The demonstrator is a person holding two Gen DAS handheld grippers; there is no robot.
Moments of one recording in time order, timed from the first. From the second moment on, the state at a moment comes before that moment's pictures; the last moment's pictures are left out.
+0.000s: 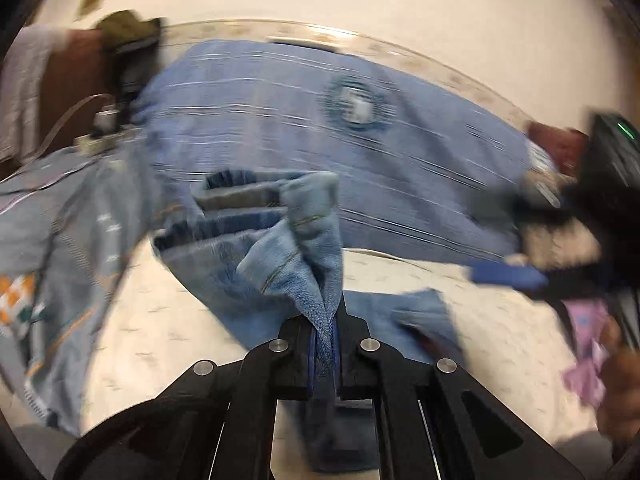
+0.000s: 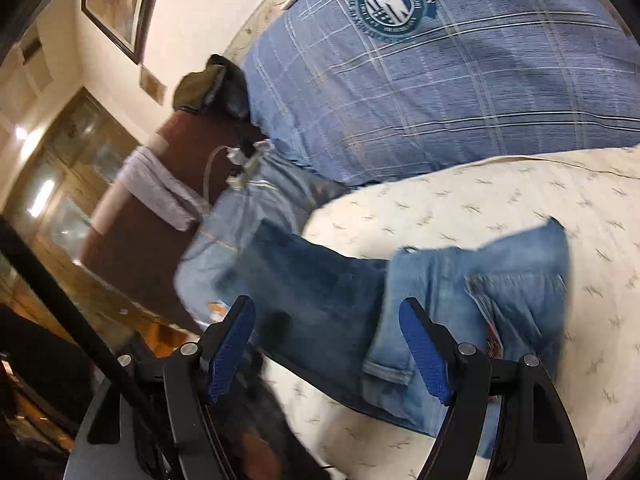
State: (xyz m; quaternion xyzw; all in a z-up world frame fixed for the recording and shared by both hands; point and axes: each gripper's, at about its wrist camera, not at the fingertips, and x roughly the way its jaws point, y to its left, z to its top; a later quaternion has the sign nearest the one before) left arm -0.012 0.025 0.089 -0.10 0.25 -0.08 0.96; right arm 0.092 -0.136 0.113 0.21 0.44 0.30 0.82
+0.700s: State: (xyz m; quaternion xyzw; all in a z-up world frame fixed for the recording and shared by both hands) left arm -0.019 -0.077 0.037 0.11 0.31 -0.17 0.93; right arm 0.101 -0.205 0.072 0.20 0.42 0.20 0.86
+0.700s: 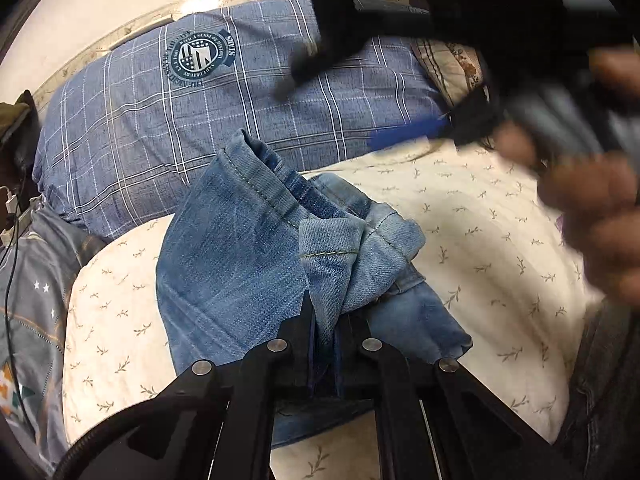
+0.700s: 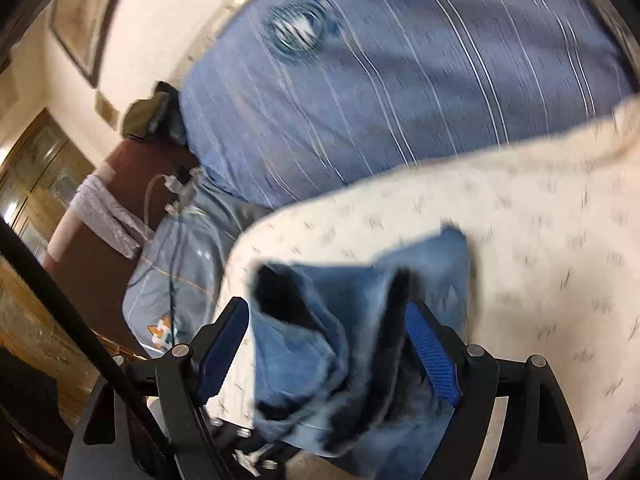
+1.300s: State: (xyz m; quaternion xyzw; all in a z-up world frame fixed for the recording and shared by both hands) left arm -0.010 -0.097 0.019 0.12 0.32 -0.22 0.91; right arm 0.152 -0.195 0.017 0.10 0.52 0.13 0.84
